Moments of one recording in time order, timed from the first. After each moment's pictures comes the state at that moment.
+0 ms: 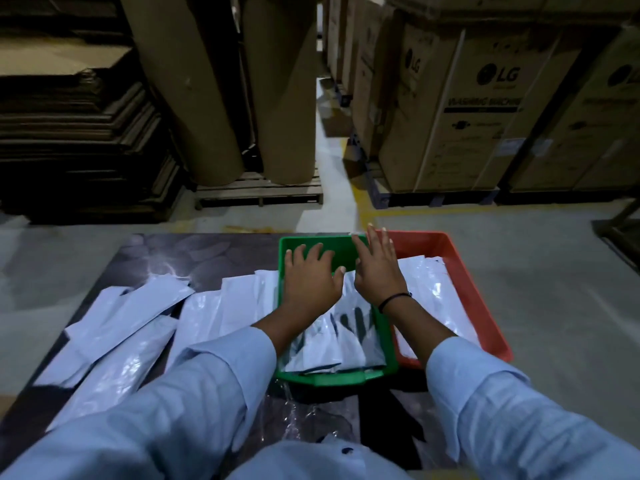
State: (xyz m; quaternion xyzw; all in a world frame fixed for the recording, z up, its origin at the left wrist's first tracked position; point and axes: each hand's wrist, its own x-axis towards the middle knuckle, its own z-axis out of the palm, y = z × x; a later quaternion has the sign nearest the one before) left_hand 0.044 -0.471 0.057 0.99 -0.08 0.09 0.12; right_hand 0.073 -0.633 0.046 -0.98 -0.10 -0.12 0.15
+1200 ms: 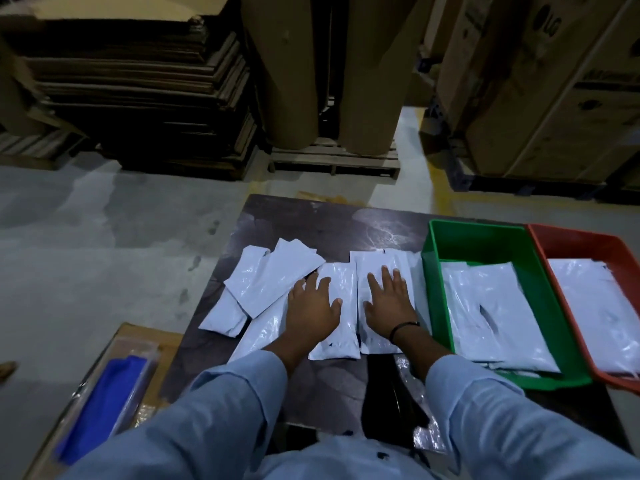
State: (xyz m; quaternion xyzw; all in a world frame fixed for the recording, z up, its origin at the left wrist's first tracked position) left_hand -0.025 -0.158 -0.045 0.98 0.05 -0.04 0.19; right_hand 0.023 -0.344 -0.060 -0.98 -0.13 0.11 0.05
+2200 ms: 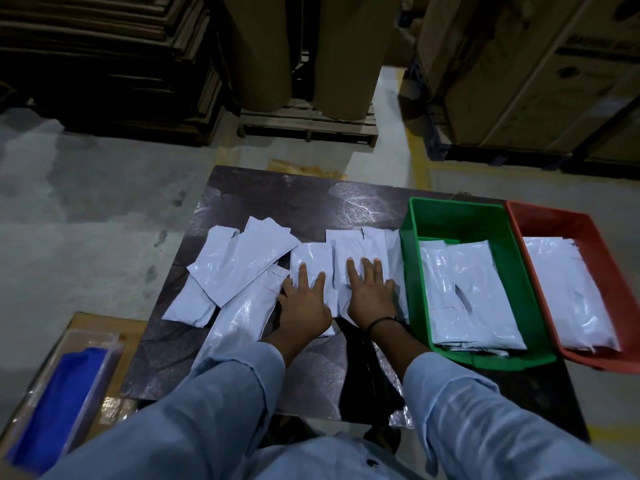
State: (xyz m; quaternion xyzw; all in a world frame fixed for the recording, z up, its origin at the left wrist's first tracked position) left_hand -0.020 -0.197 -0.085 0.98 0.05 -0.16 0.12; right_hand 0.010 -0.346 -0.059 -0.99 -0.08 0.15 0.00
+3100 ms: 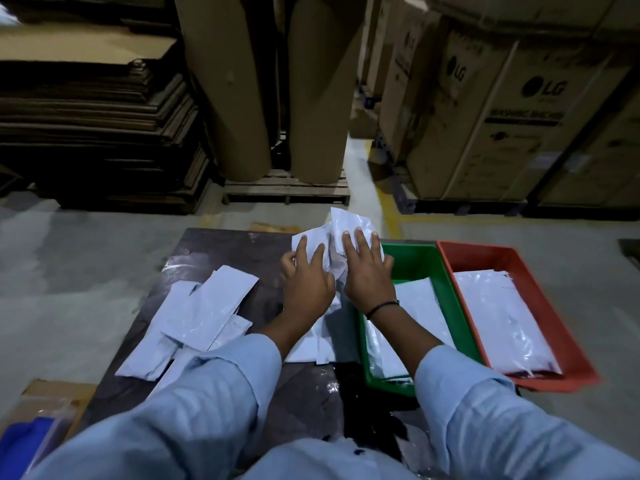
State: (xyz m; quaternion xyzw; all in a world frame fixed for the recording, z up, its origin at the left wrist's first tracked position) left_hand 0.049 -0.294 0.031 0.96 0.02 0.13 0.25; right_hand 0.069 -0.432 0.057 -0.99 -0.10 -0.06 0.04
